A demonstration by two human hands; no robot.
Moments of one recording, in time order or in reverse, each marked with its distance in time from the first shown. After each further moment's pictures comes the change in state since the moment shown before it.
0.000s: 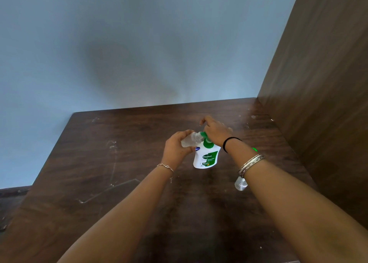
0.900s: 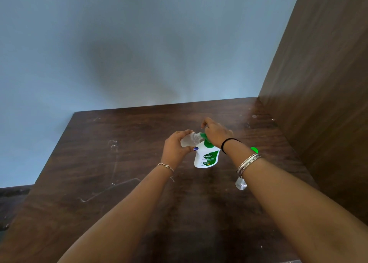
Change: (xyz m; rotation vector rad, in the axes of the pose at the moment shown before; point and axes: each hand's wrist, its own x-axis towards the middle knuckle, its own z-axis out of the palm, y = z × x) left_hand 0.000 -0.003 -0.002 0.058 0.014 0.019; right_hand 0.000 0.000 0.005 -0.063 0.020 0.016
